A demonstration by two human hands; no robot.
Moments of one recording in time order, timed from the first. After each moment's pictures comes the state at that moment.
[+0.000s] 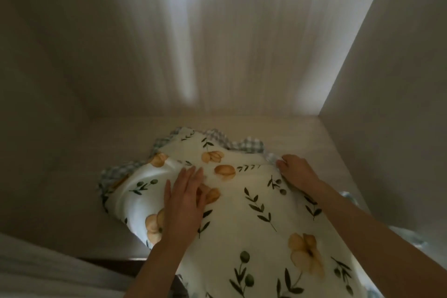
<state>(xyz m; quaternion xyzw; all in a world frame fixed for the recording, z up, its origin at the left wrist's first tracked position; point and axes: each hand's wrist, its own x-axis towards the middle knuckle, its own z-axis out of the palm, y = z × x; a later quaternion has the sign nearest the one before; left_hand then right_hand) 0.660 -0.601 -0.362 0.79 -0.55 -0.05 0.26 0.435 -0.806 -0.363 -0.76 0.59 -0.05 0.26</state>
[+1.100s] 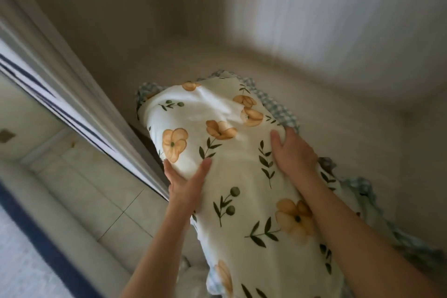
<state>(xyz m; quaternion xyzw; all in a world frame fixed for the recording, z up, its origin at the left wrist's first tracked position) 0.523 -0.521 -0.395 0.78 0.11 -0.24 0.57 0.456 -0.759 -0.408 -0.88 0.44 -0.10 0.16</state>
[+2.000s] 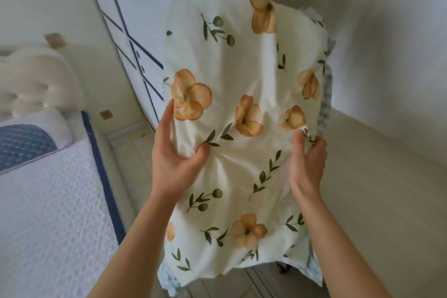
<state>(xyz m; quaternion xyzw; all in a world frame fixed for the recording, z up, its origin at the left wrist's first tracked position) 0.459 -0.379 -0.277 0.74 -0.14 0.17 0.63 0.416 -0.613 -0.299 -0.73 0.33 -0.30 0.52</state>
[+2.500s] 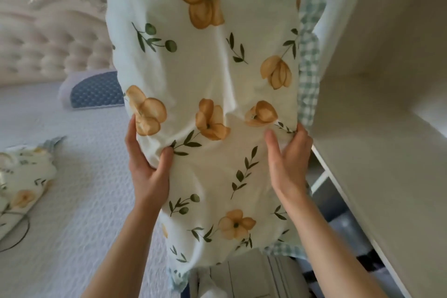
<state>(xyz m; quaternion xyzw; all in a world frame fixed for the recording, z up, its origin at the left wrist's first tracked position) 0.401 -0.173 -0.325 0.71 0.05 0.39 0.58 0.459 -0.413 -0.297 -0.81 0.02 -0.18 0.56</state>
